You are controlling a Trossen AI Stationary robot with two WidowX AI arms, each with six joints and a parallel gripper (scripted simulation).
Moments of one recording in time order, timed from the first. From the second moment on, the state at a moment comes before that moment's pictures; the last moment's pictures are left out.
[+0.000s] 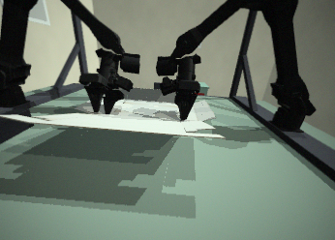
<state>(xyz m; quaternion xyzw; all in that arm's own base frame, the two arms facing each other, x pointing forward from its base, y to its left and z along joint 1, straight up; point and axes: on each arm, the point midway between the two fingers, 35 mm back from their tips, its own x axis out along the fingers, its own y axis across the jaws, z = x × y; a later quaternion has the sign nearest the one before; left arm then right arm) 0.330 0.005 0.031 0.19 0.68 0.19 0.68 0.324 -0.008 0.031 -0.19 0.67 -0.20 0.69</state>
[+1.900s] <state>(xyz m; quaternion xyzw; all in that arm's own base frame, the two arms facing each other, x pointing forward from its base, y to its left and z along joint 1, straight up) 0.207 0.242 0.216 0.02 0.70 0.03 0.71 0.320 -0.023 0.074 -0.18 0.68 -0.18 0.69</state>
